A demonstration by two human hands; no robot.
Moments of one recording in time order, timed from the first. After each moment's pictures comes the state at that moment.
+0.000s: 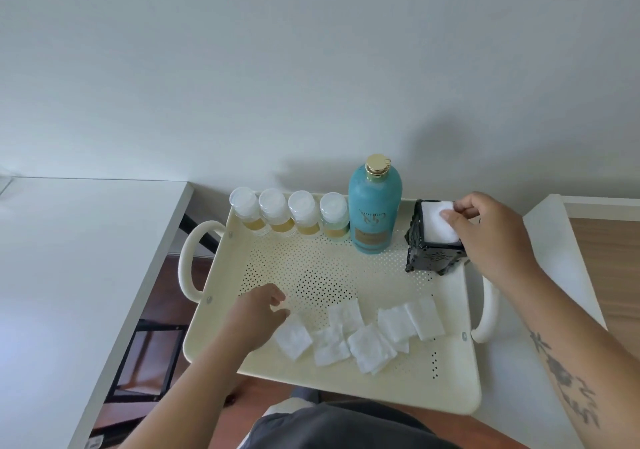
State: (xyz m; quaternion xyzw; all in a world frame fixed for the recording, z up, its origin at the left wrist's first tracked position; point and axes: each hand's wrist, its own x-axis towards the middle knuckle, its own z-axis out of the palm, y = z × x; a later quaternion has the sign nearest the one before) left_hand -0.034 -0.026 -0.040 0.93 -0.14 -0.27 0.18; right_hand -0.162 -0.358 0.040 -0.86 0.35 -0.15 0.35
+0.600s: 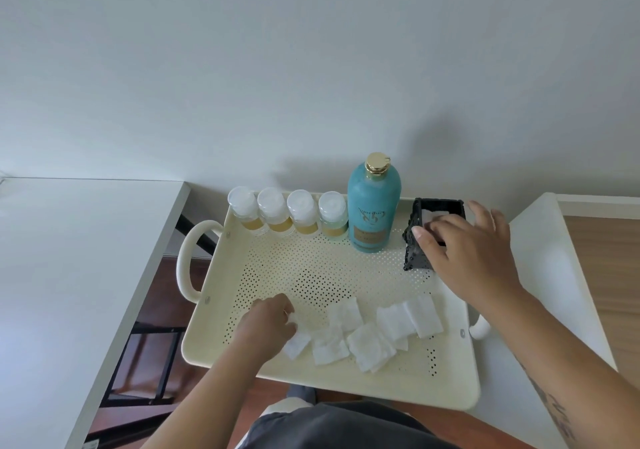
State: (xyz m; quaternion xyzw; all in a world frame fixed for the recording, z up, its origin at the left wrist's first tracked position) left_hand -0.052 -0.035 -0.053 0.93 -0.19 -0.28 0.12; right_hand -0.171 -0.337 0.011 -0.96 0.25 -0.08 0.08
